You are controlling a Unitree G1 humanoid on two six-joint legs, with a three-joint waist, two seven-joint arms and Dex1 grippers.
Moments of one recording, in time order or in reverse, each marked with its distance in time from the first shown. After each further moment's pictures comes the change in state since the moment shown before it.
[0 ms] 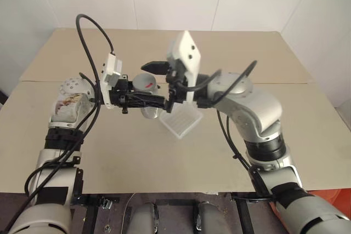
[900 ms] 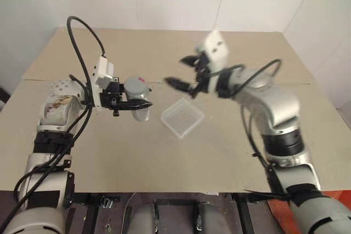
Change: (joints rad) left arm 0.050 0.073 0.016 -0.027 -0.006 0.015 -0.023; right arm 0.055 -0.195 -0.136 0.084 -0.044 -0.012 -0.046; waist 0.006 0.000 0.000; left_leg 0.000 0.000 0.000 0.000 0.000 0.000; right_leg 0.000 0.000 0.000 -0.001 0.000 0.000
